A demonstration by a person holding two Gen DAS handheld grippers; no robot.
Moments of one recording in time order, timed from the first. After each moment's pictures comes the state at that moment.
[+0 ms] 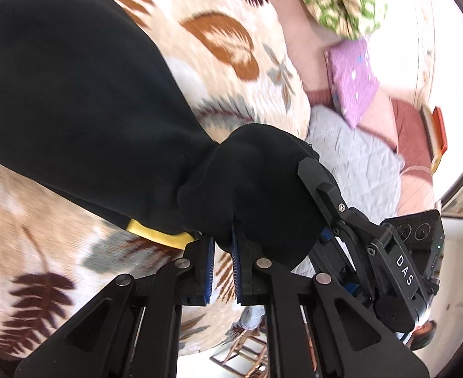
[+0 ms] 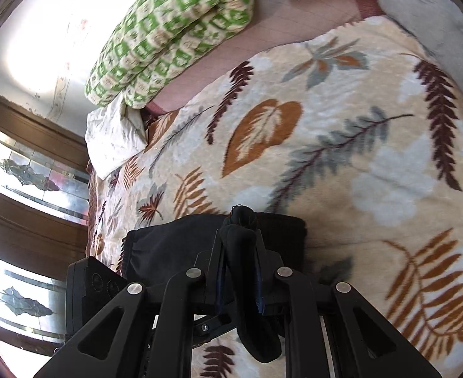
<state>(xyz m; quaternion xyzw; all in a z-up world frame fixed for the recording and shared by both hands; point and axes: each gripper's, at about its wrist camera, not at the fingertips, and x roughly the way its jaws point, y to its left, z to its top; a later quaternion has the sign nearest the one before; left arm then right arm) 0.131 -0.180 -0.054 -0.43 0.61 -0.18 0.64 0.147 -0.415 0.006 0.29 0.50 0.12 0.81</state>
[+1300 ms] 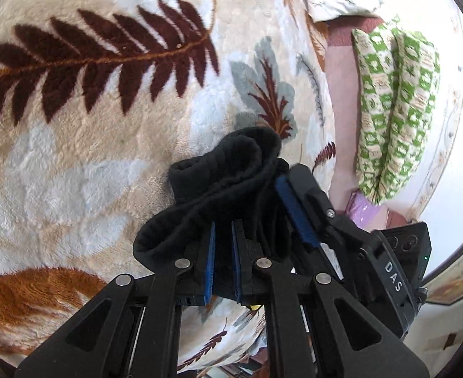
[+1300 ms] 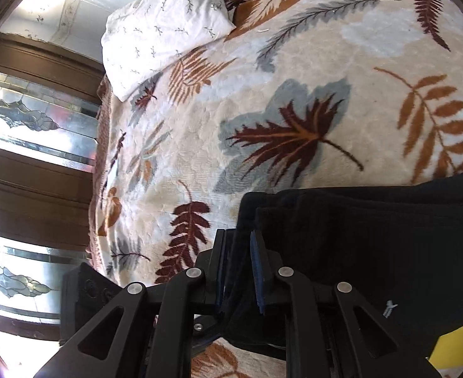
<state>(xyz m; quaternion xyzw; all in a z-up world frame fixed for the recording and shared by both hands) 0.157 0.125 -0.107 -0.53 0.57 -0.07 0.62 0.240 -0.070 -0.061 0.25 0.58 0.20 0.75</state>
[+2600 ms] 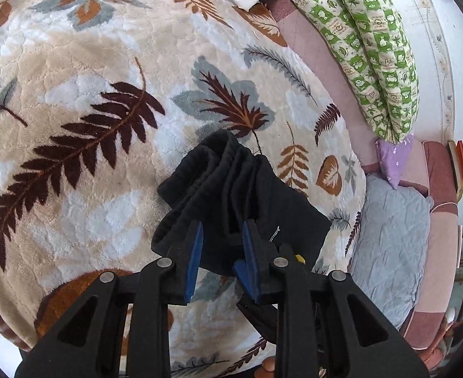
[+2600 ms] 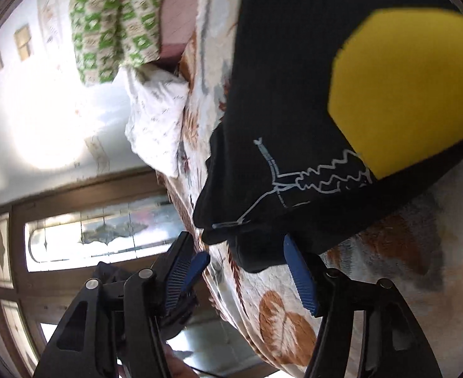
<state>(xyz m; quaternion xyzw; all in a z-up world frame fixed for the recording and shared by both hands) 0.164 0.110 -0.035 -0.34 0.59 -0.09 0.73 0.129 -0.163 -0.125 0.62 0.46 0.17 0.61</state>
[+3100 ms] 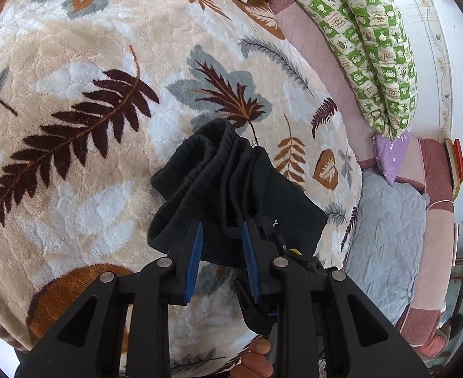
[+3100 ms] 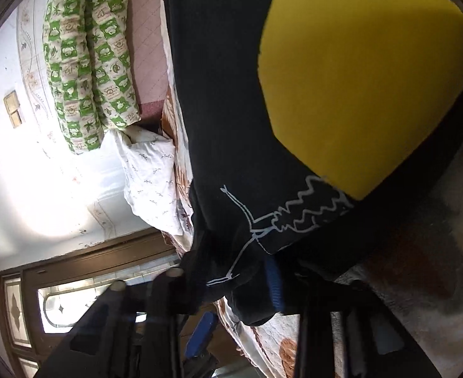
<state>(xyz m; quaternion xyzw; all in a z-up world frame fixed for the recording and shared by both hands) 0.164 0.103 -0.040 -0.34 0.60 -0.10 0.71 0.134 -0.162 -0.149 0.69 0.39 0.08 0.60</state>
